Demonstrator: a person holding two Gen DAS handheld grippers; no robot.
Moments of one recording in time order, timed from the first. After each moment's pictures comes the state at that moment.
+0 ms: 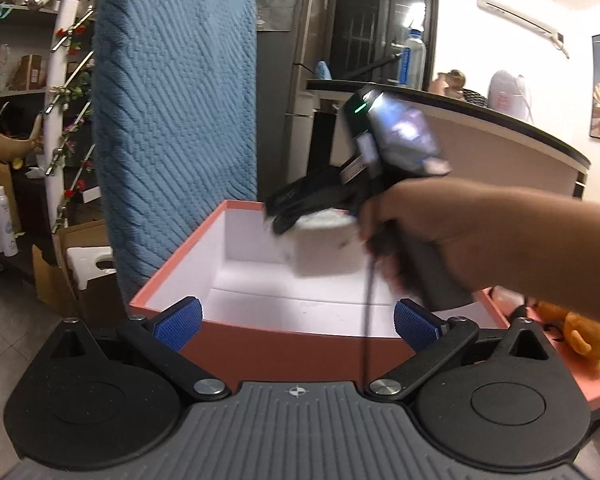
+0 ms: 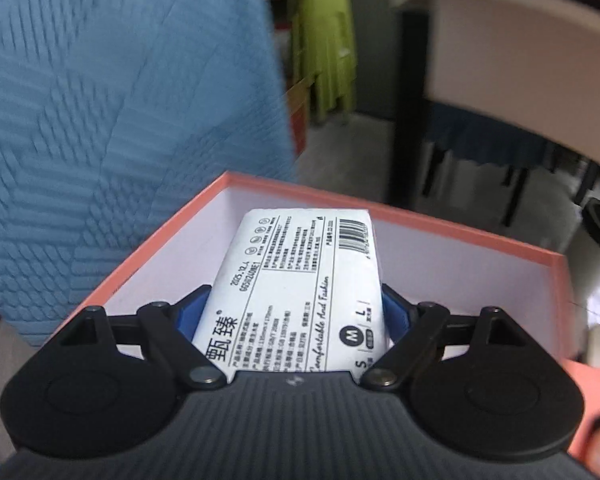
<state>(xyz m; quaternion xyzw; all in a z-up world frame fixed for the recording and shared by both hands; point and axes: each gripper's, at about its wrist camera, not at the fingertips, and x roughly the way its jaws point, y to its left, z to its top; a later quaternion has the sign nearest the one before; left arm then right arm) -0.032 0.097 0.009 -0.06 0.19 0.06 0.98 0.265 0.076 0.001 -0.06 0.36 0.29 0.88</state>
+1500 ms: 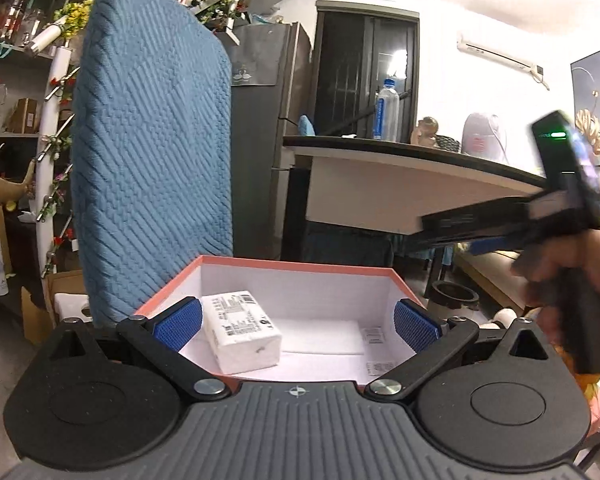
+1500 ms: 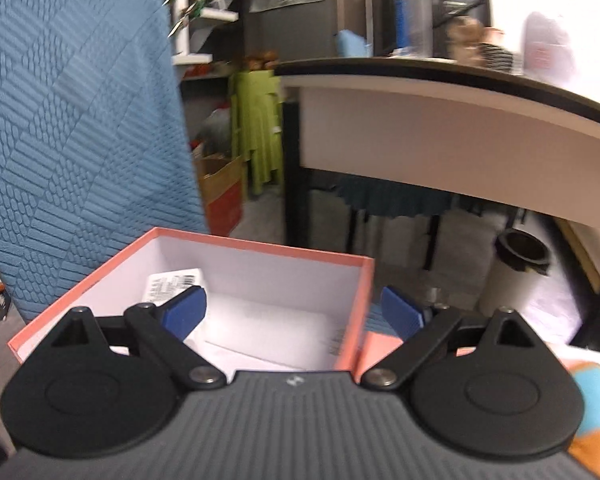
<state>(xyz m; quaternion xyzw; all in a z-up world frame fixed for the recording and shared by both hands) -0.037 0.054 0.017 -0.05 0.10 0.05 0.99 0.164 -0.116 0.060 -0.01 0.23 0.20 0.95</state>
